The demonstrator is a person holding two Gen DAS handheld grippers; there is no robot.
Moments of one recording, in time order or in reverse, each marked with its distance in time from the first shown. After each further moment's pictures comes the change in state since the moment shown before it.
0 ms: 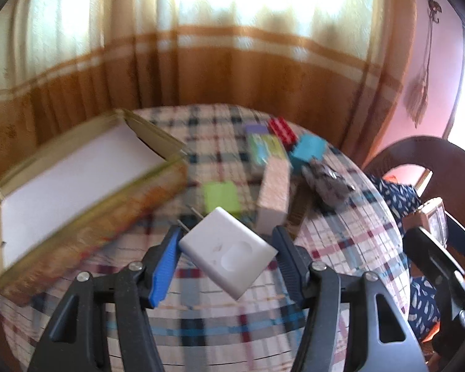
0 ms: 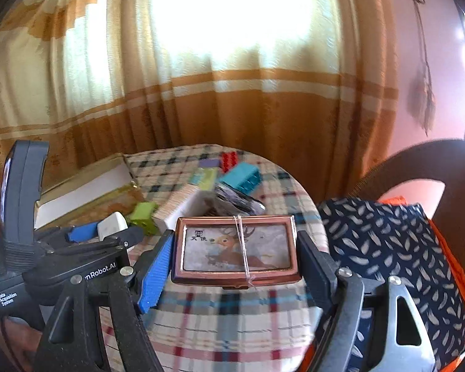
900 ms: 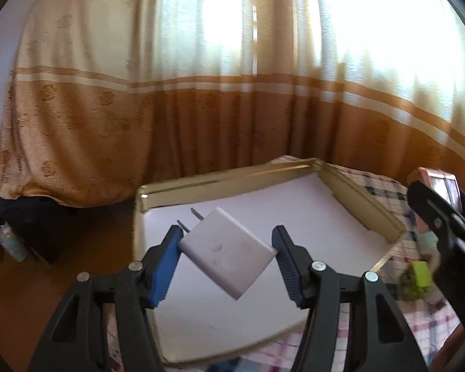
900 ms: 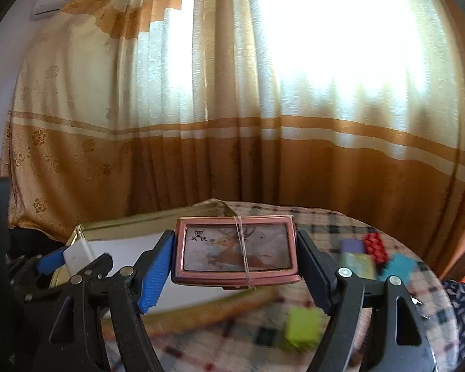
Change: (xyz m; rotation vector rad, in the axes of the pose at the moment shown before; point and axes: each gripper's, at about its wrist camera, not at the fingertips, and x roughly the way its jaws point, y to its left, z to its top) left arm -0.018 0.167 0.001 -0.258 -0.207 0.482; right arm 0.096 0.180 0.050 -0.148 -0.178 0.233
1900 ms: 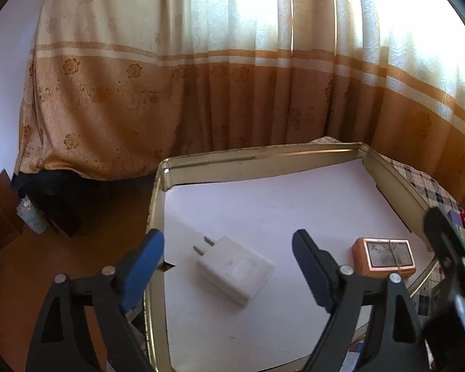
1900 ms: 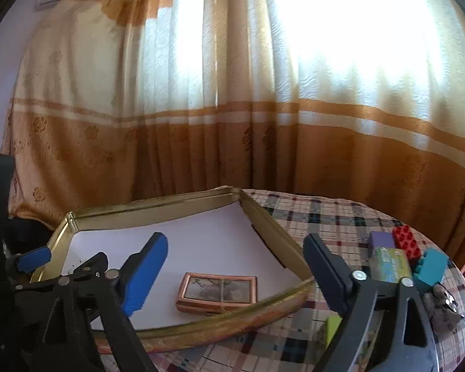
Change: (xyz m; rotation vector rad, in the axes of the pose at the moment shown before) left arm 0.030 0.008 -0.003 -0.059 0.116 0.120; right arm 0.024 0.011 -0.021 -0.013 0.008 -0.008
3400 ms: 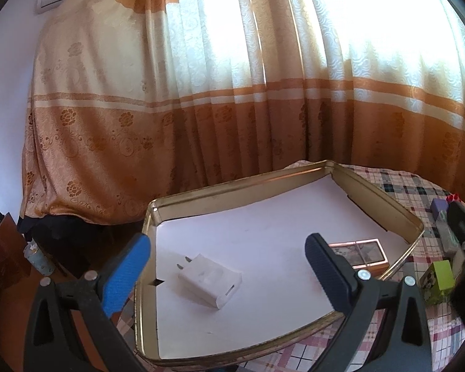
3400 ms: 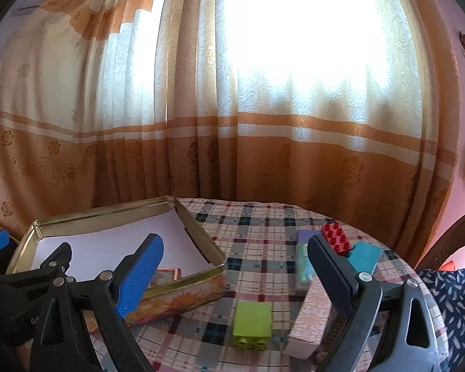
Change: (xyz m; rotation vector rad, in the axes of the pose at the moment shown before) left arm -0.044 -0.024 -0.007 0.115 -0.193 -0.008; right arm -0.046 -0.049 -0.002 0.023 -0.059 -0.191
